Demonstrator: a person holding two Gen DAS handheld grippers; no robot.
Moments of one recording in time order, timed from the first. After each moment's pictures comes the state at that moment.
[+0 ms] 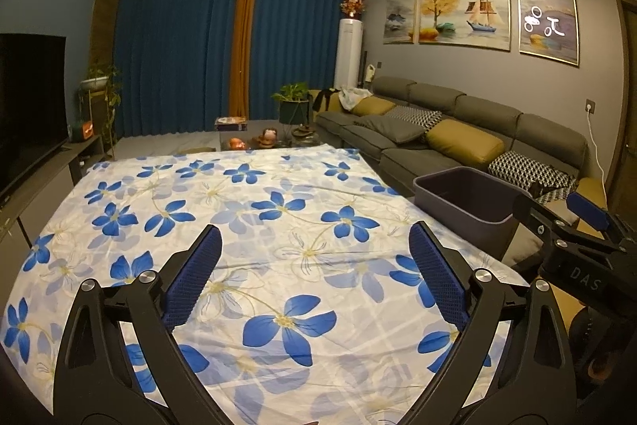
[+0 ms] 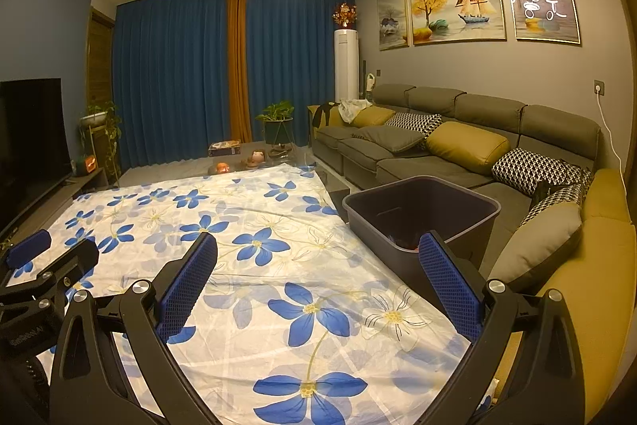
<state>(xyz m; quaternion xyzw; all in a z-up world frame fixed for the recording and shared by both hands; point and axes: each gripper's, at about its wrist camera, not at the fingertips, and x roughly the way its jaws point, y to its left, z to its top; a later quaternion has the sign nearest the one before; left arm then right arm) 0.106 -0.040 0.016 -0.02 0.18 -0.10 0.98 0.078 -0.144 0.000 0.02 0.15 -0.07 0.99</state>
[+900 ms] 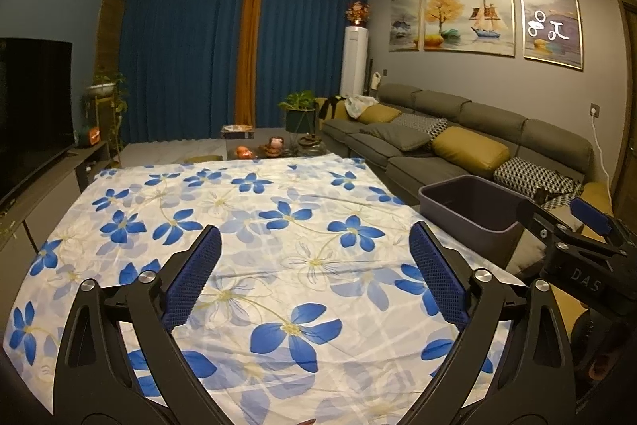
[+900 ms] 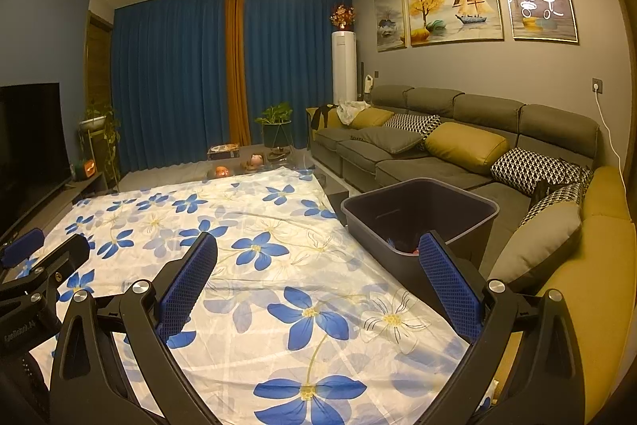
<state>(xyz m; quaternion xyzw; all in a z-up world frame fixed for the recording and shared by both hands) 0.102 -0.038 0.023 -0.02 0.16 -0.08 0.98 0.077 -0.148 0.003 0.03 0.15 -0.07 0.99</state>
